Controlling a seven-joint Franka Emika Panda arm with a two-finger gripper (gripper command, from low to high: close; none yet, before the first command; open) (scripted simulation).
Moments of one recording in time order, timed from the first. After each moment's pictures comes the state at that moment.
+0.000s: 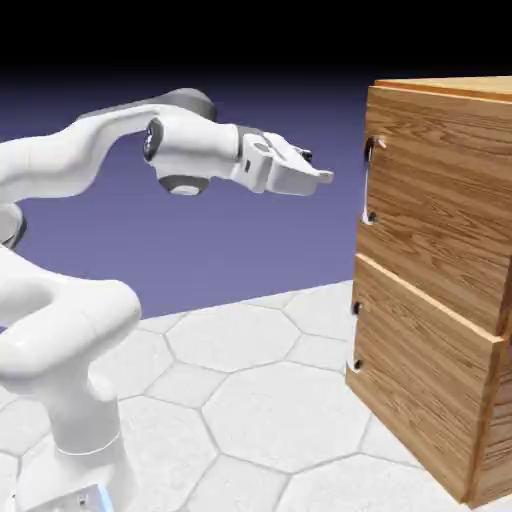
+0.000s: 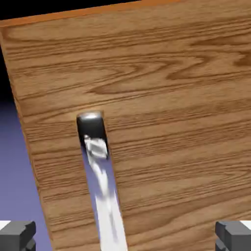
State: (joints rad) arm -0.97 -1.34 0.88 -2.64 1.94 2.56 -0.19
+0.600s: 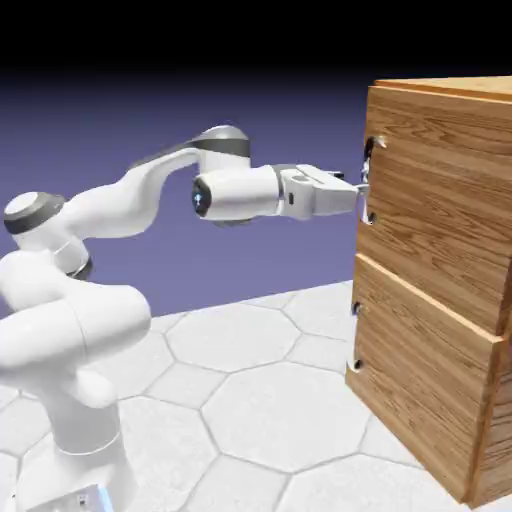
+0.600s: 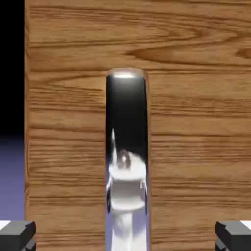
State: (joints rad) arm -1.40 -1.53 1.18 -2.45 2.56 2.42 -0.46
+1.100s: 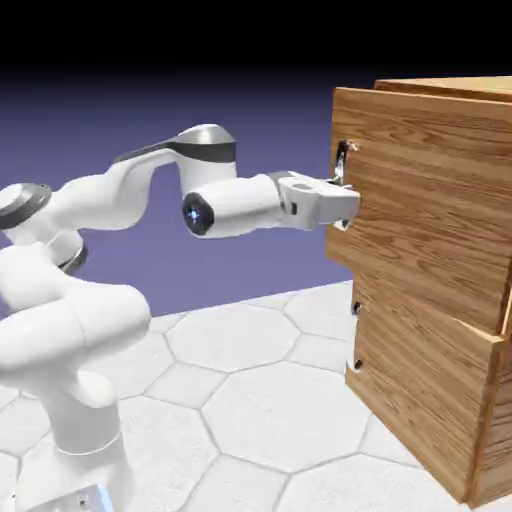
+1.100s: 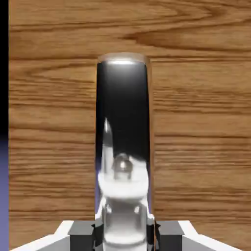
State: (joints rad) arm -1.25 -1.49 0.93 -2.80 2.47 1.90 -0.66
